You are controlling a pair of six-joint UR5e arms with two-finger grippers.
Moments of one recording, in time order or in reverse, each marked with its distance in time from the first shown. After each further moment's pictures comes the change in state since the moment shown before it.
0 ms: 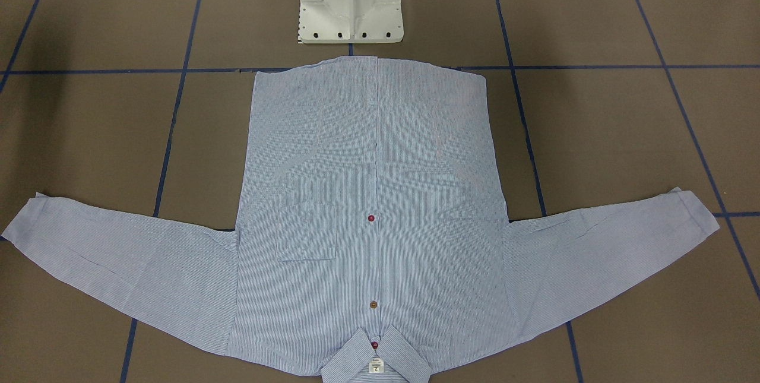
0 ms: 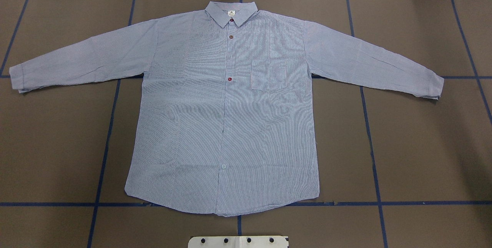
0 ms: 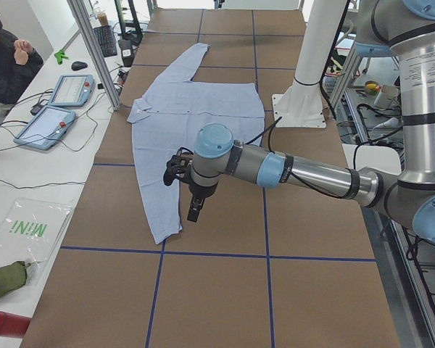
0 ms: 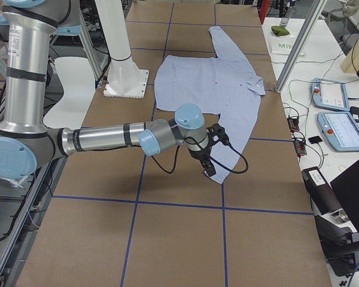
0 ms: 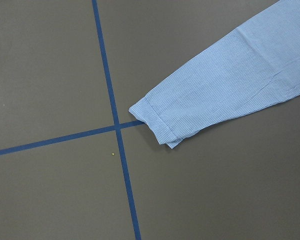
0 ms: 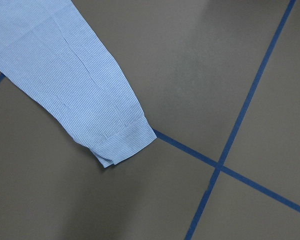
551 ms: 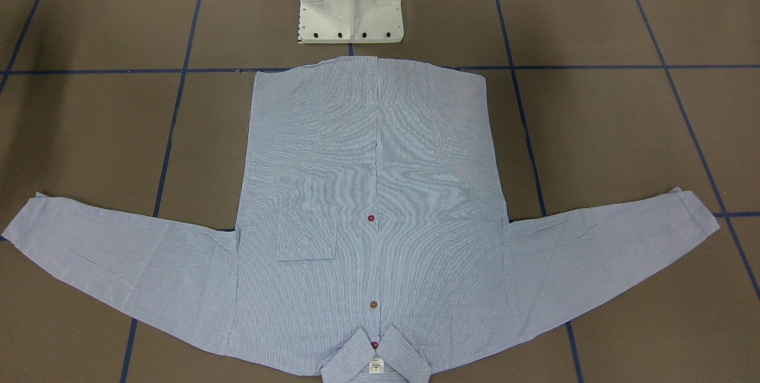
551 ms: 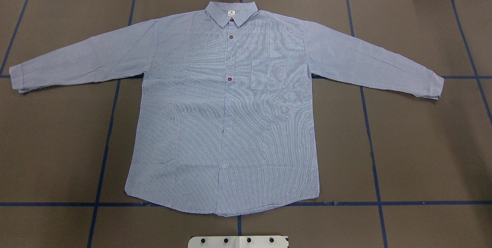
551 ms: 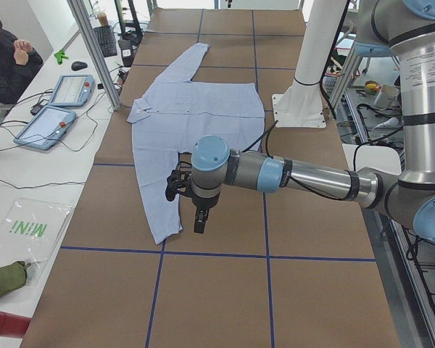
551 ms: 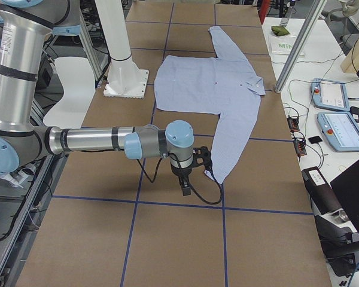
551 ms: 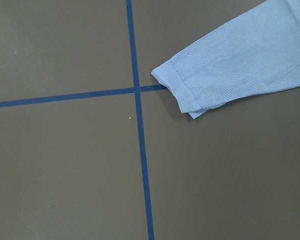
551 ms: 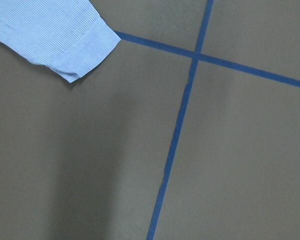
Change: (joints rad) left arm 0.004 0.056 0.023 0.071 -0.007 0.004; right arm 0.021 -0.093 0.027 -0.205 0.003 -0.013
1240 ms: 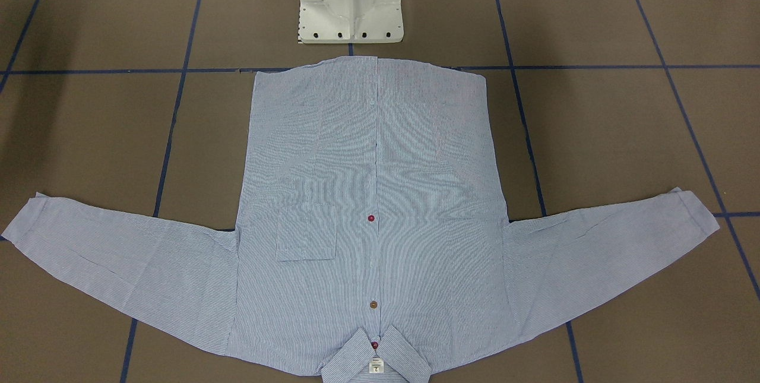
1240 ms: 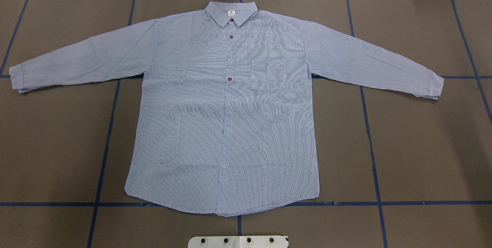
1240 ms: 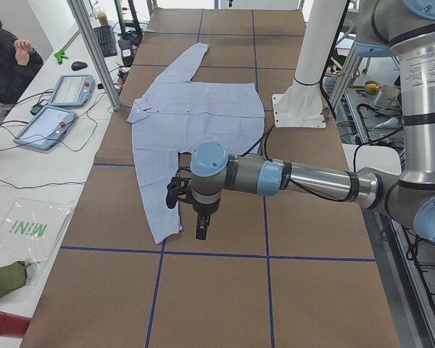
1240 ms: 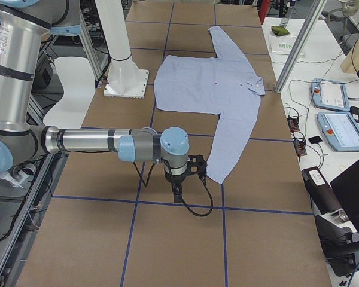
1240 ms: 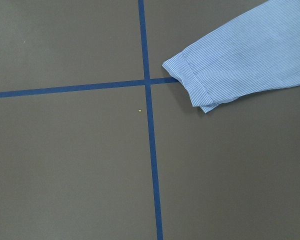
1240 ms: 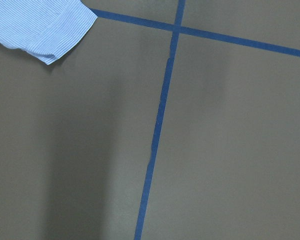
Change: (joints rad) left arm -0.004 0.004 0.041 0.071 0.020 0.002; right arm 0.047 -0.039 -0.003 -0.111 -0.002 -0.010
